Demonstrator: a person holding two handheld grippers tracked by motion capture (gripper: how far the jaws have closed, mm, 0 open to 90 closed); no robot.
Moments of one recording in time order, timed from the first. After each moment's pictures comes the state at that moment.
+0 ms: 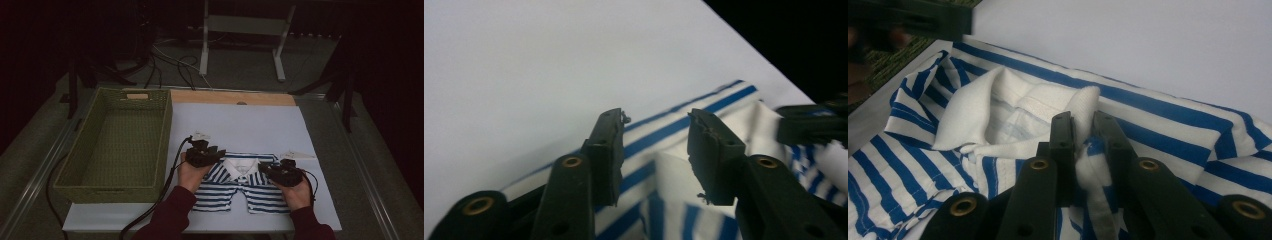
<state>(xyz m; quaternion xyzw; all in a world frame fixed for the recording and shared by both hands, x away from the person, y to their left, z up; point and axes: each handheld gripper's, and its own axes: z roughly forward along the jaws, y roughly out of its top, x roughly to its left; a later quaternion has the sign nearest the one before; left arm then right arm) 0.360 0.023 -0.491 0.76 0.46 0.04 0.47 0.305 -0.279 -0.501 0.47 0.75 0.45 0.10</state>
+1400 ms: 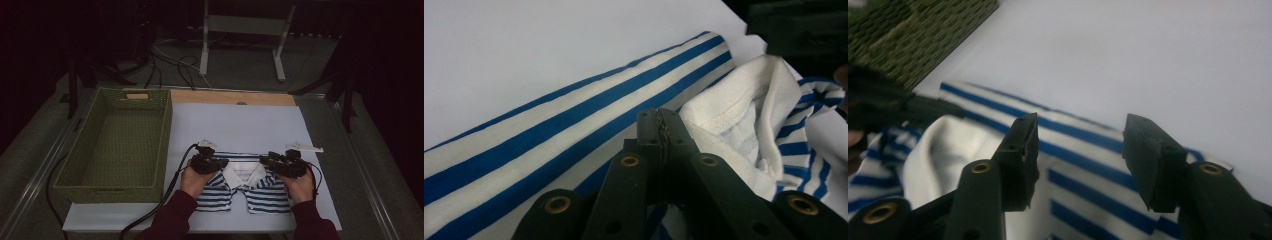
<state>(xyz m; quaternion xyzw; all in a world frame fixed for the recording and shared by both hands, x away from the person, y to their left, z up) 0.345 0.012 -0.501 0.79 0.41 -0.03 0.46 0.322 -0.286 -0.480 0.50 0.72 0.46 0.11</state>
